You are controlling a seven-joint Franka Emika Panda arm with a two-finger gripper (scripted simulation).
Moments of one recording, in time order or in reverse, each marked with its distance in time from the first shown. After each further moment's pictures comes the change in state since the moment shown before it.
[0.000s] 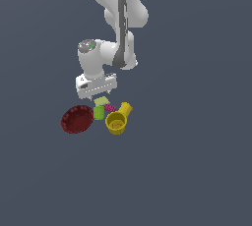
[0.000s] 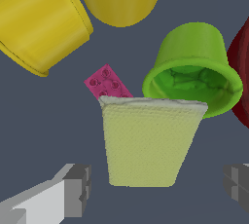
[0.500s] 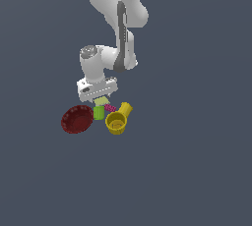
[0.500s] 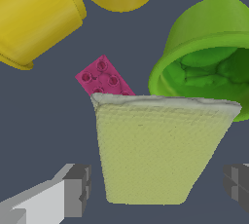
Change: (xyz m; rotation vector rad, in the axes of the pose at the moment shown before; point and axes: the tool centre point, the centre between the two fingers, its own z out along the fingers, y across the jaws) arm -0.001 0.000 0.024 -0.001 0.000 -0.001
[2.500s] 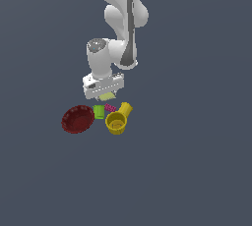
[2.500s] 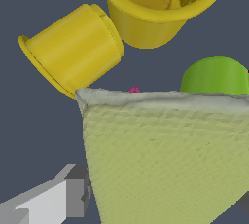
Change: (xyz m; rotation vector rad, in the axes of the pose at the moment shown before) arm 0.023 -0.030 -0.032 0.001 0.000 0.000
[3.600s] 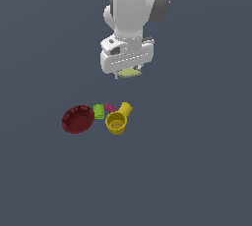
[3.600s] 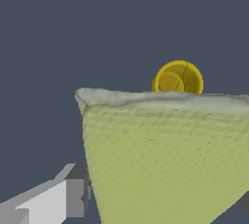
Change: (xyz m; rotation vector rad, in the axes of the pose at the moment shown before) arm 0.073 -0.089 -0.178 -0.005 -0.002 -0.001
